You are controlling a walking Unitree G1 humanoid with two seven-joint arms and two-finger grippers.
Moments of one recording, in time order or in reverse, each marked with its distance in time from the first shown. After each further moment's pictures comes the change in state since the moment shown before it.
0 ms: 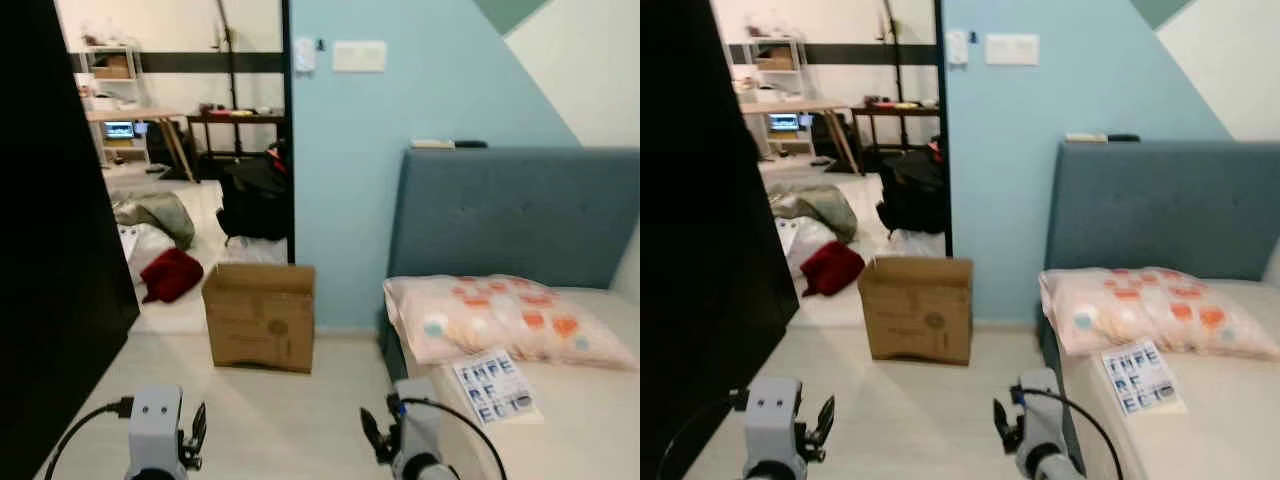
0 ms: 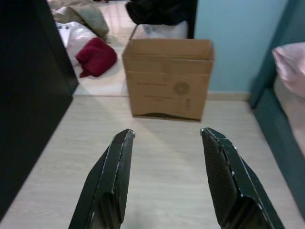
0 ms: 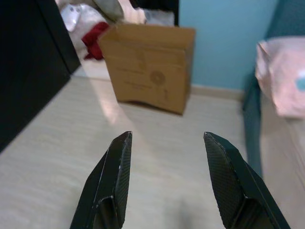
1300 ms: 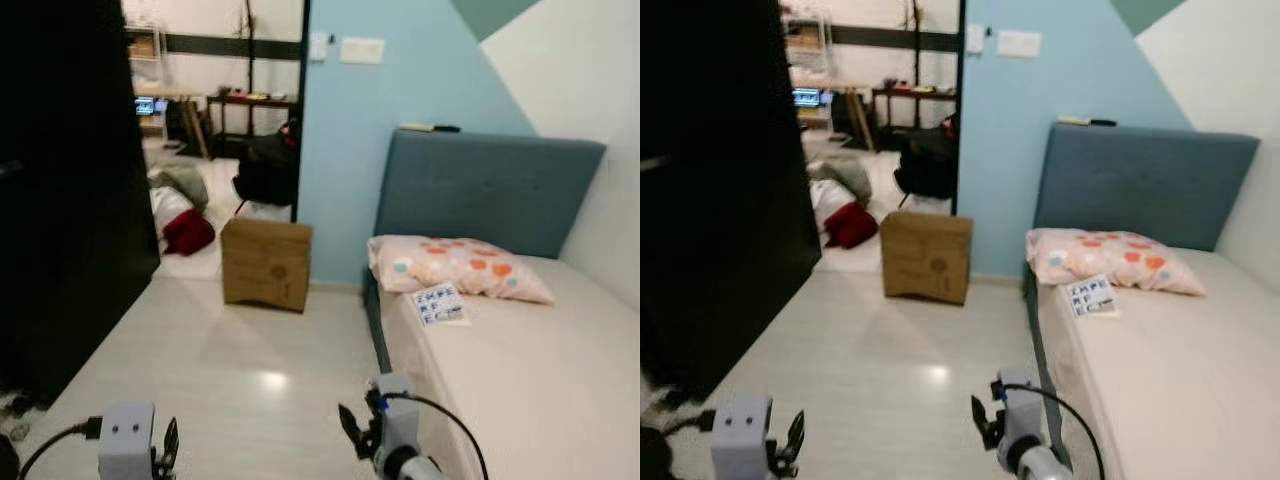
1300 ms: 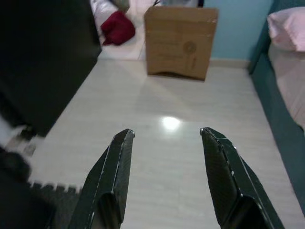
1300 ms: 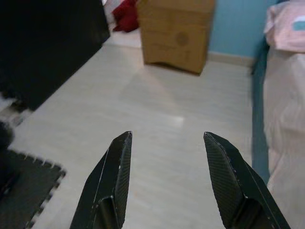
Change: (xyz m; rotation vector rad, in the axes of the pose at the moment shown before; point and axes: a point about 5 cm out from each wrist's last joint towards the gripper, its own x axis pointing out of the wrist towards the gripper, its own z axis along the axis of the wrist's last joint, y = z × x) left arm -0.014 0.010 -0.001 0.006 0.006 0.056; right arm 0.004 0.008 0.003 -0.012 0.007 0.055
